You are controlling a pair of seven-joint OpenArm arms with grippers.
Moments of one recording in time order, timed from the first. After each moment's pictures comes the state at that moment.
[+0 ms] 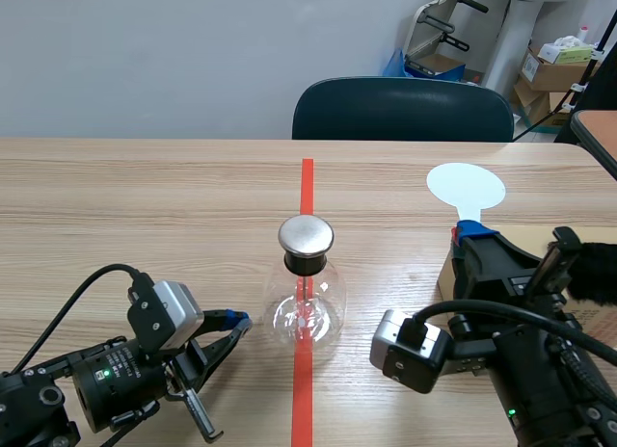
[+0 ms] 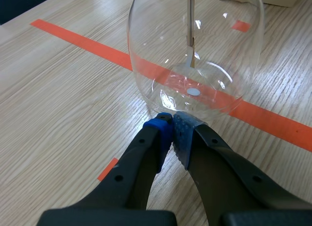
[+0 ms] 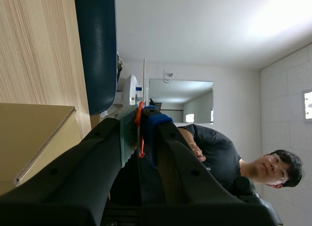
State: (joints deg) left arm 0.5 -24.8 35.2 55.8 4.5 -14.8 -40.6; right arm -32.2 7.3 -5.0 93.3 -90.3 -32.6 3.9
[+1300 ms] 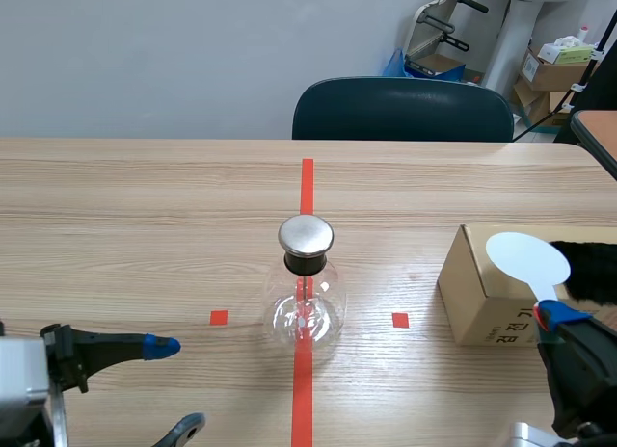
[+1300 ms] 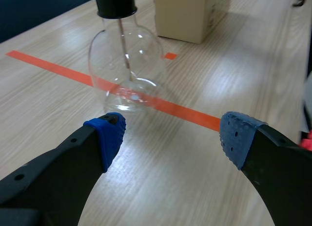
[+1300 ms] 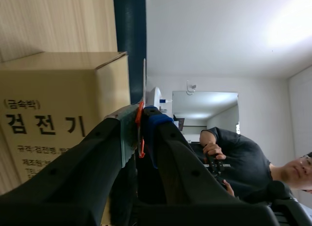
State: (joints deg) left arm 17.8 -45.8 35.2 77.2 -2.7 -20.4 -51.0; right arm -39.0 7.3 14.6 84.9 -72.0 -38.5 36.8
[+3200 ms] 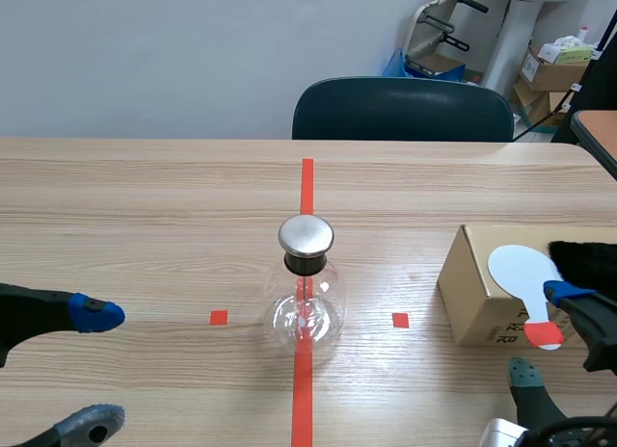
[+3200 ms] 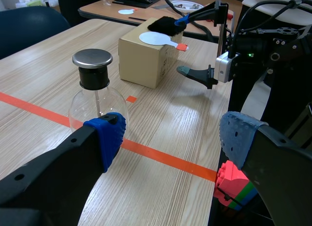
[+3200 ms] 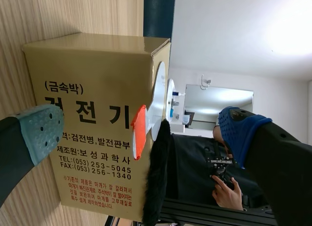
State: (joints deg) left arm 25.1 -69.6 35.1 99.0 -18.7 -24.6 -51.7; right arm -33.3 7.3 14.6 76.1 -78.3 -38.5 32.6
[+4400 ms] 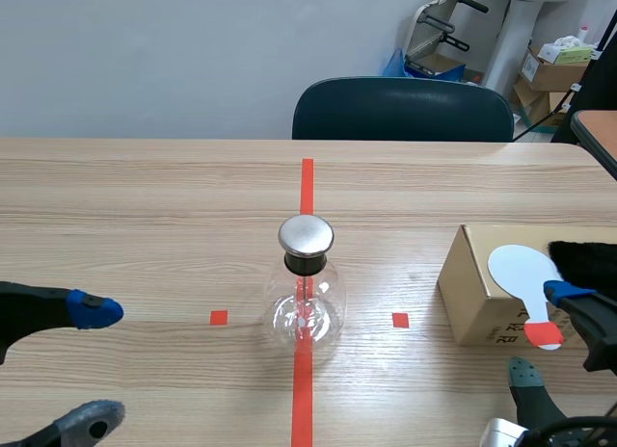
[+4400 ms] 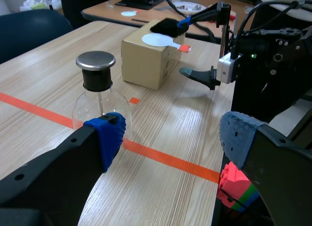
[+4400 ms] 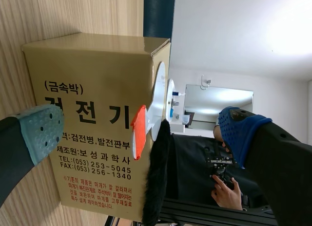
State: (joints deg) left arm 25.1 -69.6 35.1 99.0 -18.7 -23.9 -53.0; right arm -33.3 7.3 14.6 76.1 -78.3 -38.5 32.6
